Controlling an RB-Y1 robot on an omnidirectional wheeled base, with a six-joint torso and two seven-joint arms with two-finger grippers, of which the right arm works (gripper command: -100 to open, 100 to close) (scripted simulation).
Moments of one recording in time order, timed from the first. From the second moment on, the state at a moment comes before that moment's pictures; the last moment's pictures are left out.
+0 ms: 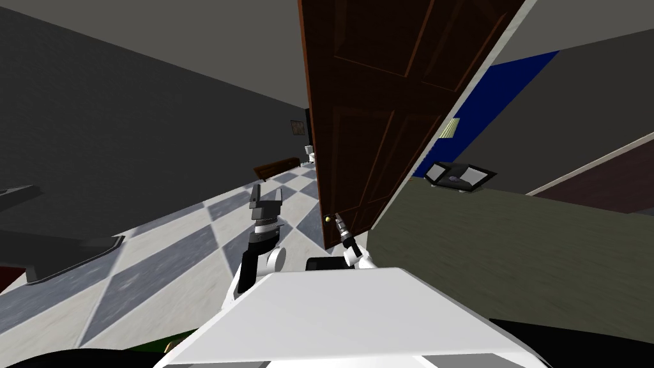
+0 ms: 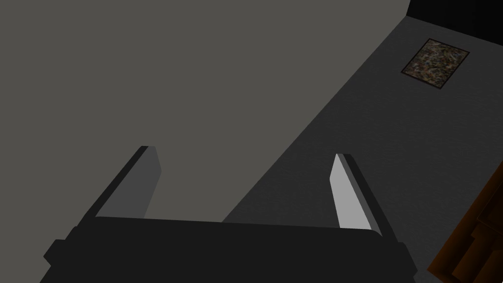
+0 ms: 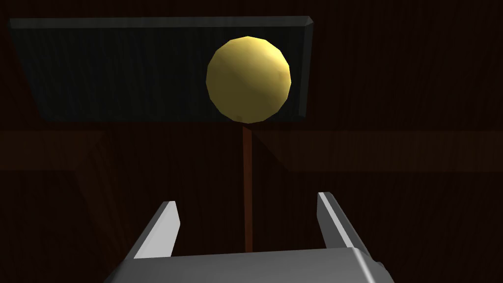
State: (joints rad) arm -0.18 -0.01 0.41 -0.61 -0.22 -0.80 0.13
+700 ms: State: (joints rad) arm -0.18 -0.03 0.41 -0.60 -0.28 -0.81 0.17
